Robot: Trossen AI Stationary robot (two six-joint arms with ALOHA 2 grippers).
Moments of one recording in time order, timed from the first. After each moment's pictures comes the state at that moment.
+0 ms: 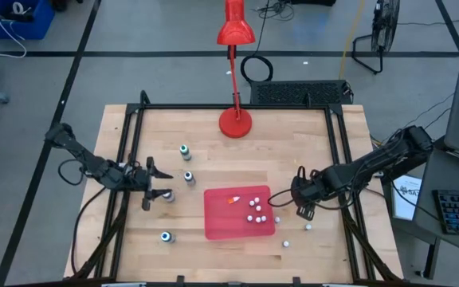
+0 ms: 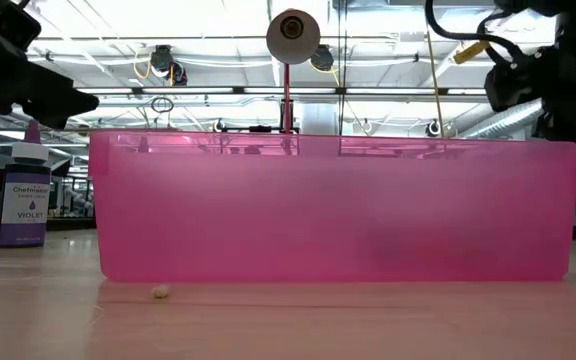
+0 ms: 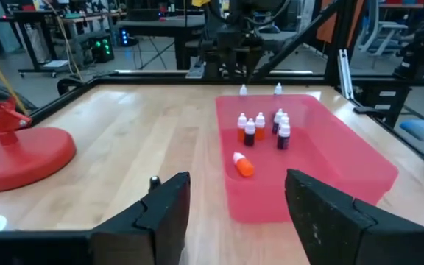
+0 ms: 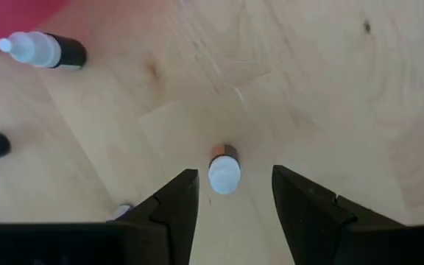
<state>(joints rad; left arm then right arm) -0.61 0.24 0.04 0.04 -0.61 -0.12 0.39 1.24 0.74 -0.93 0.02 0.85</state>
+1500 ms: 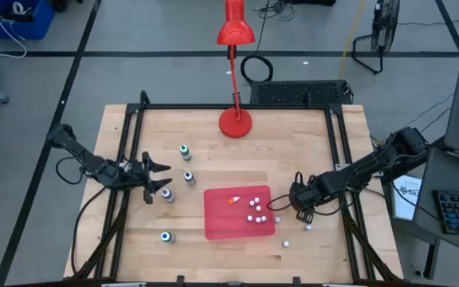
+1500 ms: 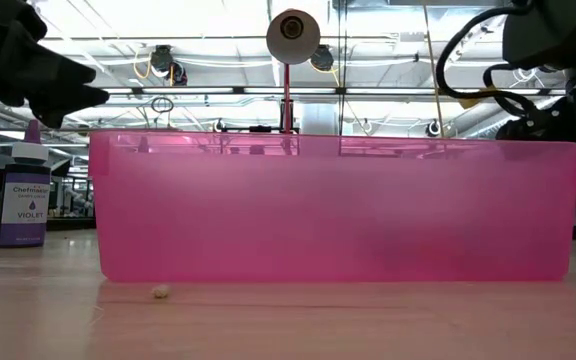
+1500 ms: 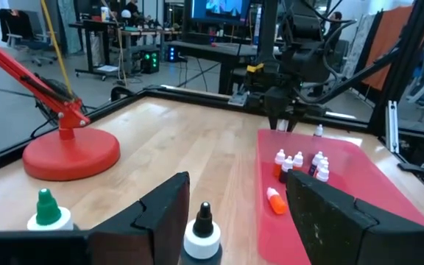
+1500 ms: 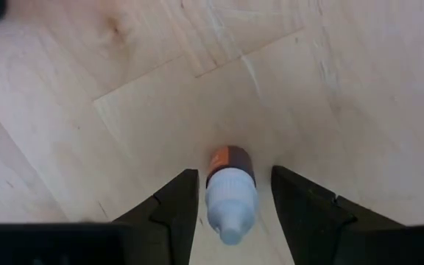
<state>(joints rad) -0.61 0.22 0.04 0.11 -0.78 -0.19 0.39 1.34 0.59 -0.69 -0.03 0.84</state>
